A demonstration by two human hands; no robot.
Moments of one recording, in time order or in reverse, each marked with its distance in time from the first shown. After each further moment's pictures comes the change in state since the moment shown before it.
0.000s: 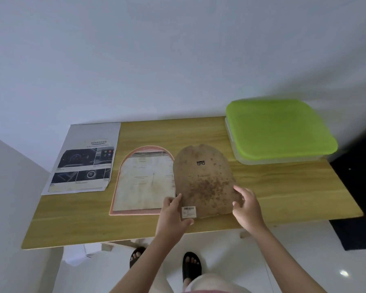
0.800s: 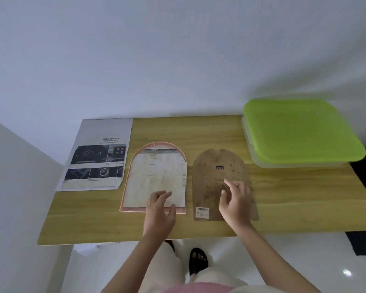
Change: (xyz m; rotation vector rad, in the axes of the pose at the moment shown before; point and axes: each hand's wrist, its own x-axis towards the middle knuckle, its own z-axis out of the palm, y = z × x) left_hand 0.016 -0.041 -0.048 0.084 0.258 0.046; right_hand 0.016 -0.037 0.070 -0.190 0.270 -0.280
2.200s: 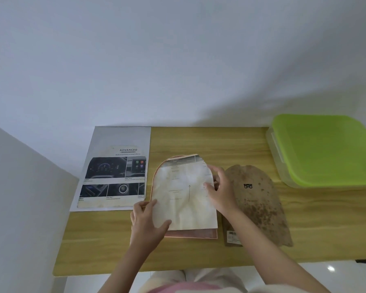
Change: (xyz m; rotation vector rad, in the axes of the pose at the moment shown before) left_hand 0.056 -0.079 -0.078 0.055 -0.103 -0.184; right_hand 0.069 -0.128 0.063 0.512 -0.382 0.212
